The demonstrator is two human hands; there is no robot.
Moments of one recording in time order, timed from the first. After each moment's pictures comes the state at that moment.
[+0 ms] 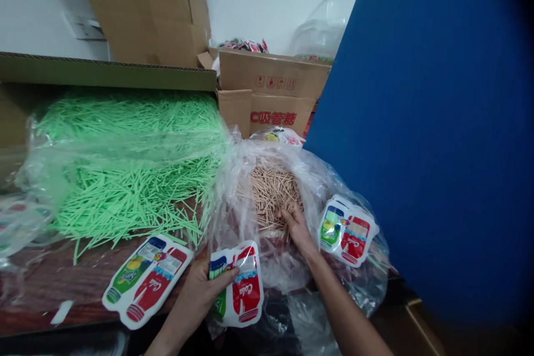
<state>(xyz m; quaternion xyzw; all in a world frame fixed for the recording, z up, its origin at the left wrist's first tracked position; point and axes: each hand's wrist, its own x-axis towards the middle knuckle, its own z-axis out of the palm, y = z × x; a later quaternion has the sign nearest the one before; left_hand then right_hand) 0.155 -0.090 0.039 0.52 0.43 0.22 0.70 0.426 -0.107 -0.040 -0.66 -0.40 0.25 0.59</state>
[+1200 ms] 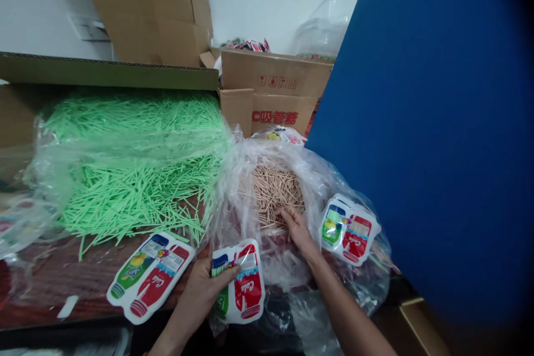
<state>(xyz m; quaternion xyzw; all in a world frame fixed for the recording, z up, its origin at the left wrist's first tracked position) 0.158 -0.094 0.036 0.48 0.45 0.22 0.72 0.417 -0.112 -0.027 -0.64 -0.43 0.25 0.59</state>
